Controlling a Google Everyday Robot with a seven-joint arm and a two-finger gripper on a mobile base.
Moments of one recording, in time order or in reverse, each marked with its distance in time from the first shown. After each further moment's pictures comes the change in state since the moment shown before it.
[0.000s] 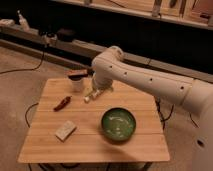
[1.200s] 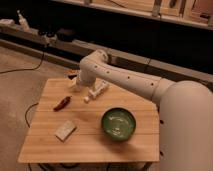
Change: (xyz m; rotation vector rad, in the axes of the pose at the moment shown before) arm 0.049 -0.075 0.061 0.187 0.009 0.172
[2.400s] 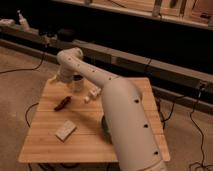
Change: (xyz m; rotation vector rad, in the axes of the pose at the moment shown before) arm 0.046 -0.096 0.113 -0.019 -0.152 0.315
